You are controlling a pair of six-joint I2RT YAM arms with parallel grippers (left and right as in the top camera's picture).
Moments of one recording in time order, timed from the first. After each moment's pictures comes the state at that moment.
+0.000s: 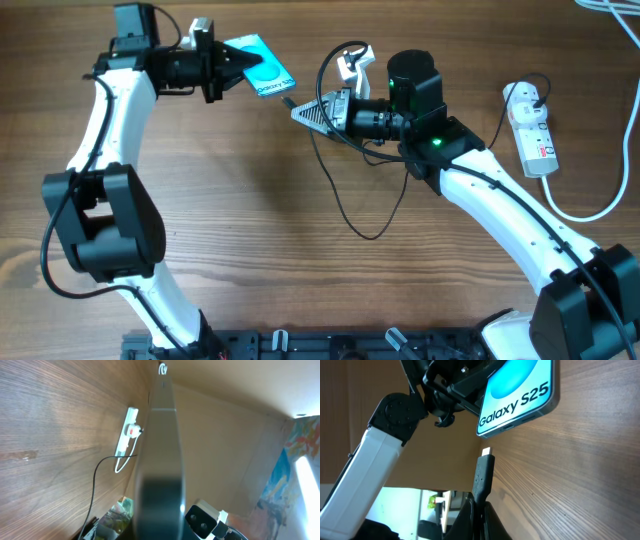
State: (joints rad) left arm 0.09 2.00 1.63 -0.65 1.28 -0.84; right arm 0.48 1.59 1.15 0.05 -0.83 1.02
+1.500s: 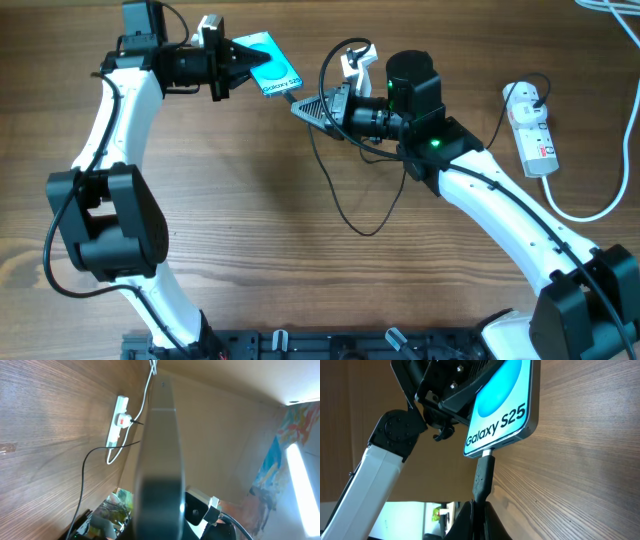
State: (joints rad) left arm 0.07 2.00 1.63 -0.62 1.34 -0.87; right arm 0.48 1.59 1.15 0.07 -0.76 1.09
